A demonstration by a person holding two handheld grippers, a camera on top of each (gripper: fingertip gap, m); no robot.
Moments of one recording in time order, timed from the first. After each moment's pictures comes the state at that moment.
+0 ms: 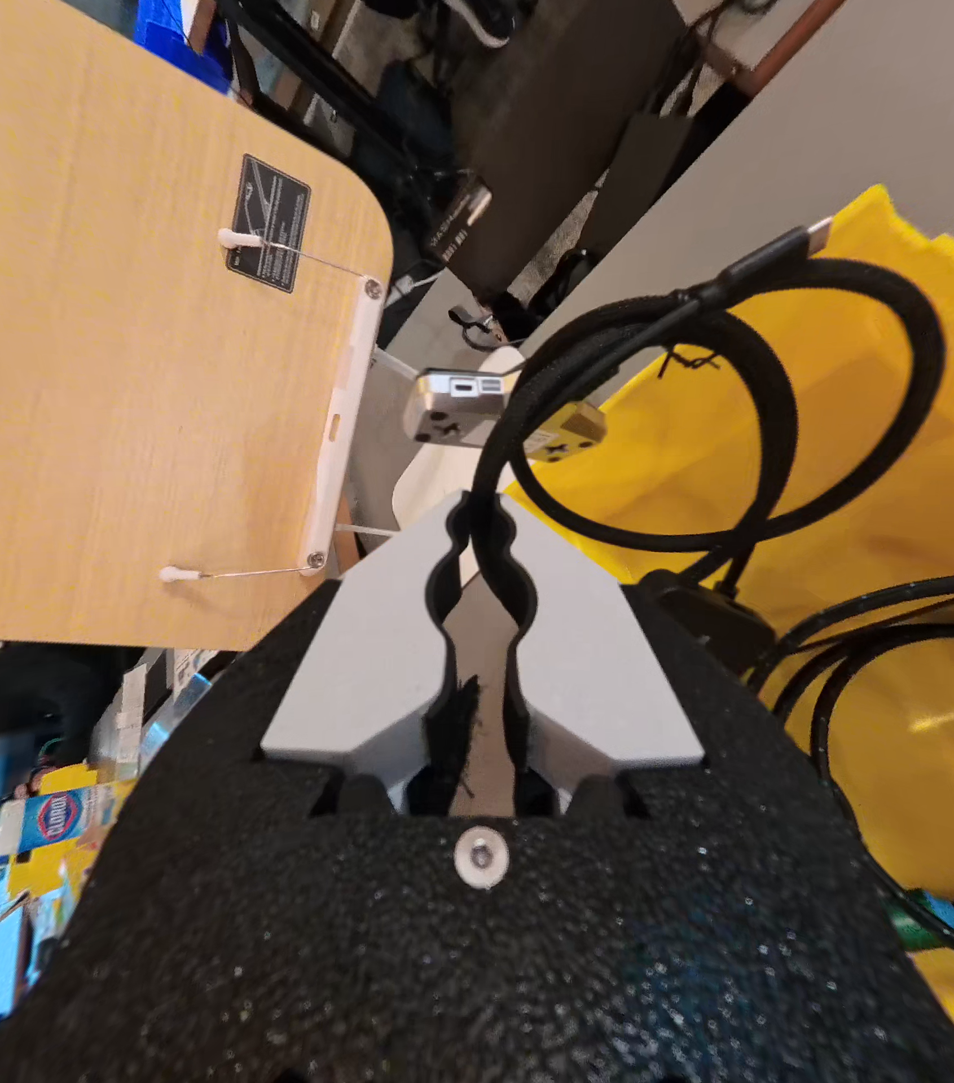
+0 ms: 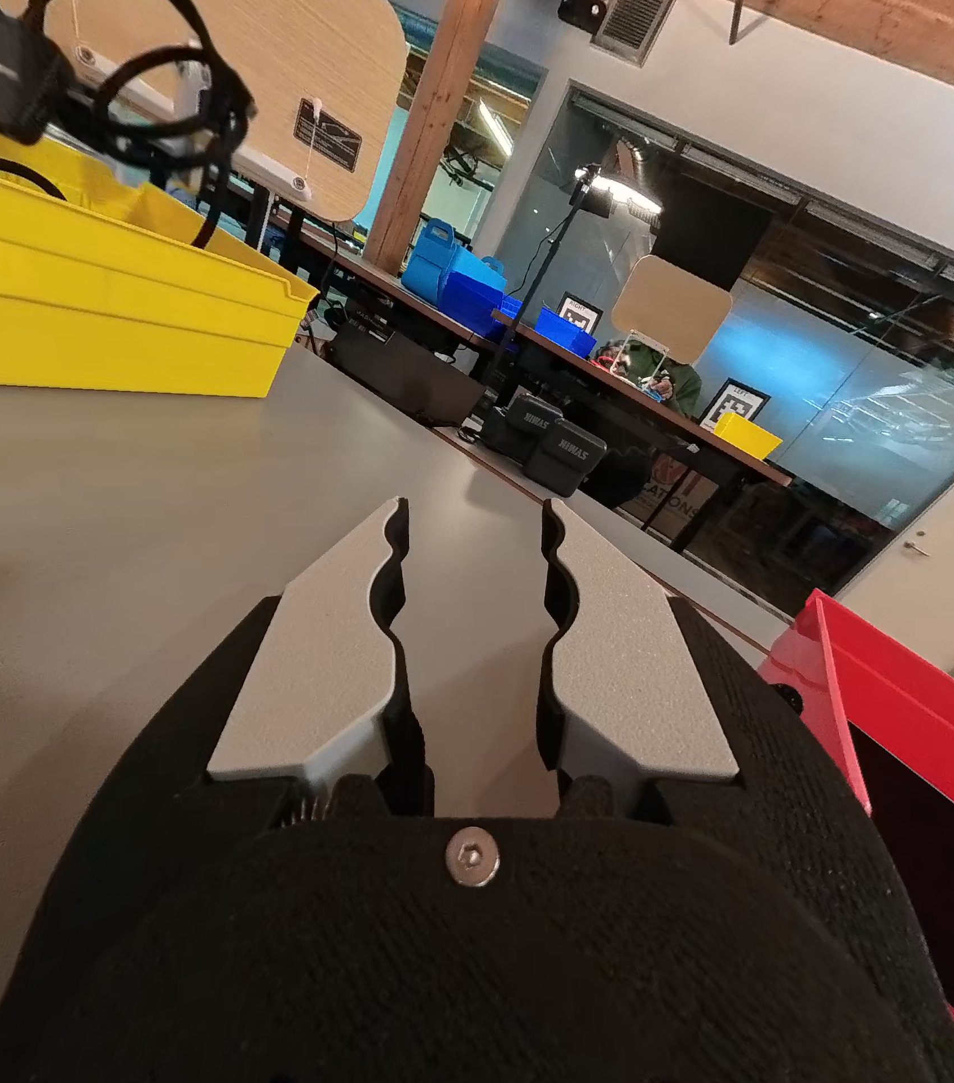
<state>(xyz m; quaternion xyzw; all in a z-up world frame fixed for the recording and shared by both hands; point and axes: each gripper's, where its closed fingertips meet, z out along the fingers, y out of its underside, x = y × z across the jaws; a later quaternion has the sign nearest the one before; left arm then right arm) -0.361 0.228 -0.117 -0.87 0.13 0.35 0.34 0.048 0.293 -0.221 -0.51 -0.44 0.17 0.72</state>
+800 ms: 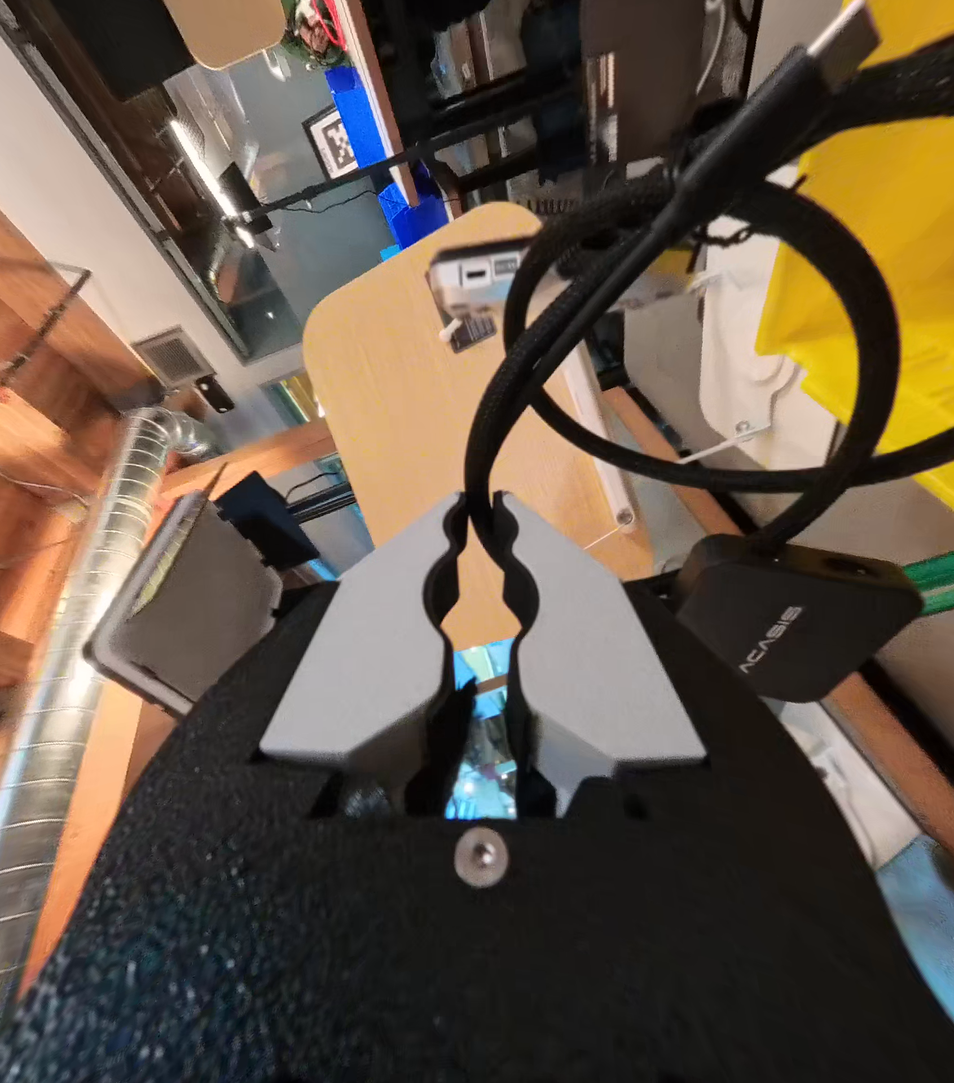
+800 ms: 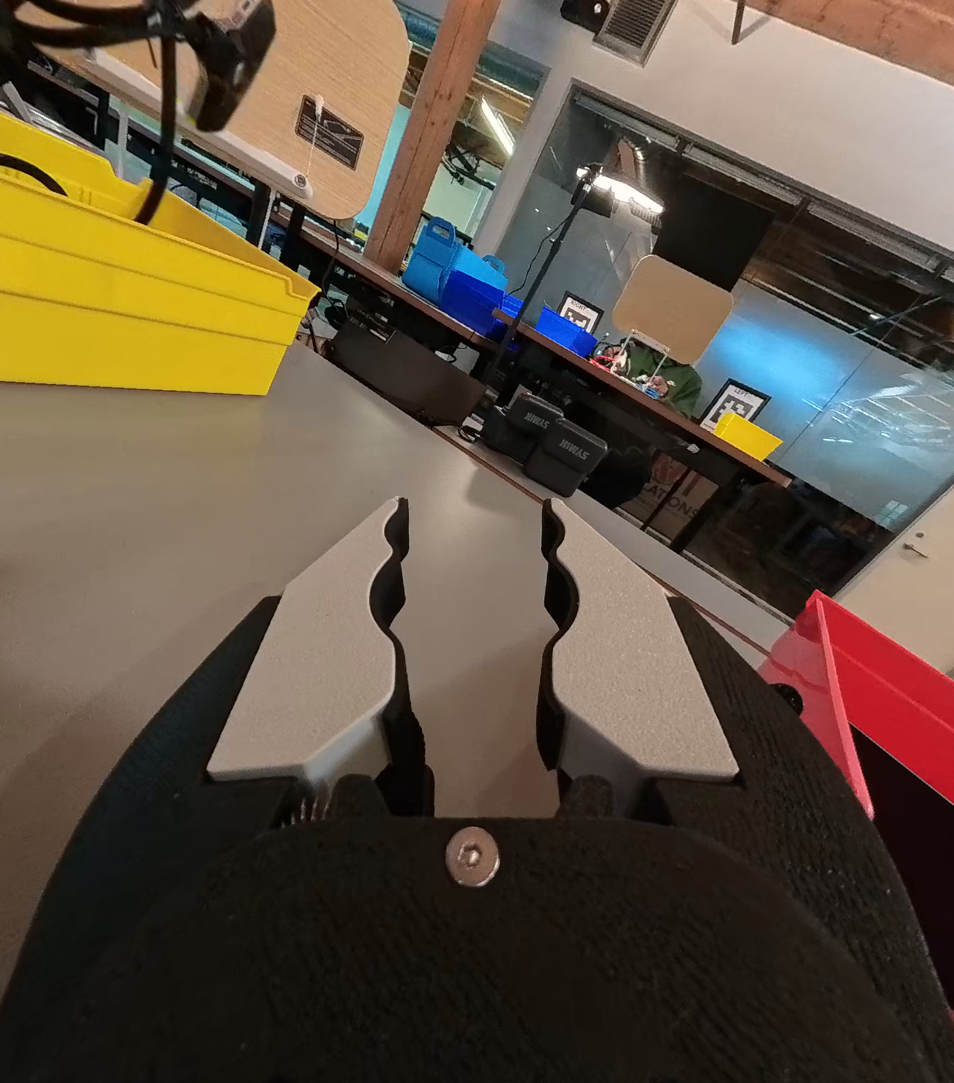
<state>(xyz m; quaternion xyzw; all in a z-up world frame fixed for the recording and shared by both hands) -0.358 0.216 -0.062 -0.65 0.39 0.63 0.14 0.048 0.293 -0.222 -0.51 -0.44 0.17 0.72</state>
